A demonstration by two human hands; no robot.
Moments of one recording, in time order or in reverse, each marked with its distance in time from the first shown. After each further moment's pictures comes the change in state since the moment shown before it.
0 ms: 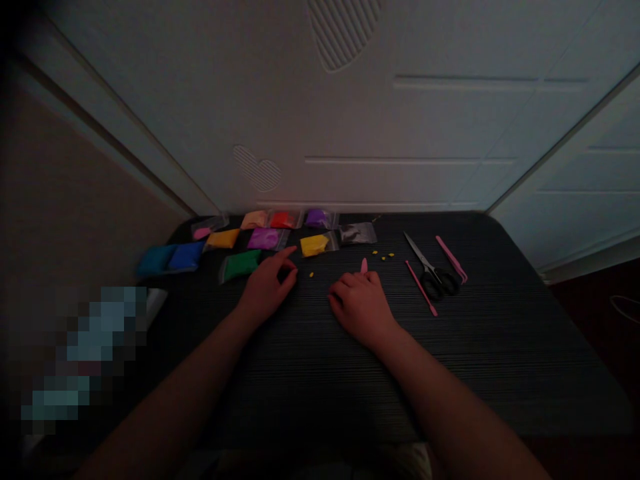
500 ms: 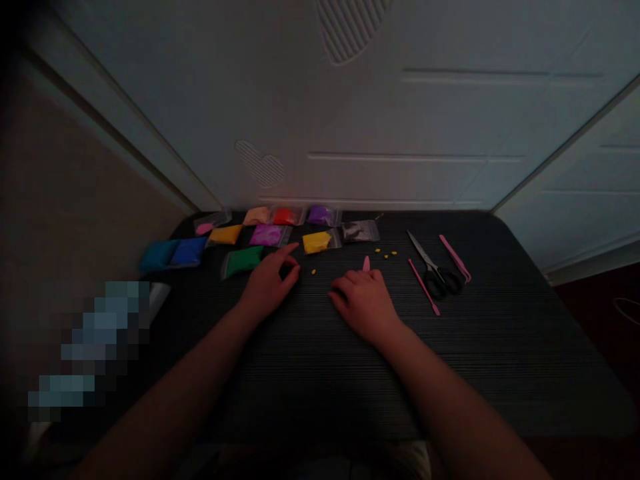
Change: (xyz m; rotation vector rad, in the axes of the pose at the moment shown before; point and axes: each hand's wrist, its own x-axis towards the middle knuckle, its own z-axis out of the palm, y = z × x) left_hand 0.000 0.000 -0.001 0.002 -0.008 -0.002; right_hand 0.000 0.004 0.001 0.029 -0.003 -0.004
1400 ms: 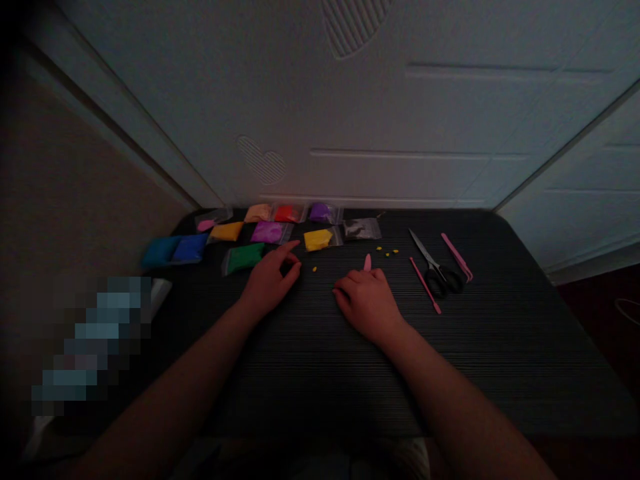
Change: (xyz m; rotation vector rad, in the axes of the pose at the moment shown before) left_hand -0.001 0.000 -0.001 -0.026 0.002 -0.014; right_hand -0.003 0.000 -0.004 -0.028 -0.023 -0.014
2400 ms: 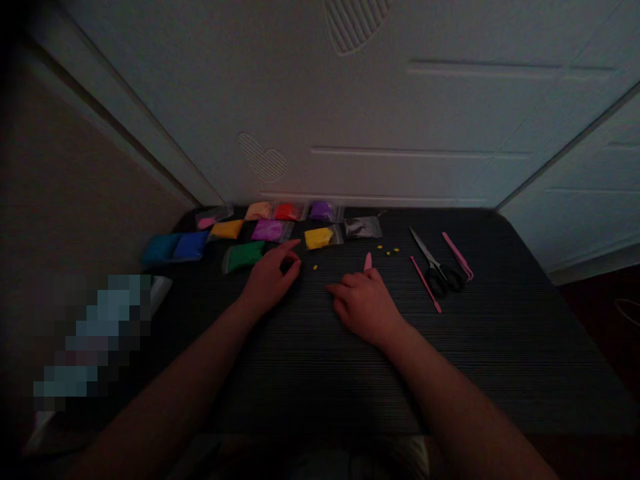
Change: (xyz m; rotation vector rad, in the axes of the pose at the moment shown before) left_hand 0.001 -0.002 0.002 0.010 0.019 0.022; right_hand -0.002 -0.001 0.000 -0.042 -0.058 -0.117
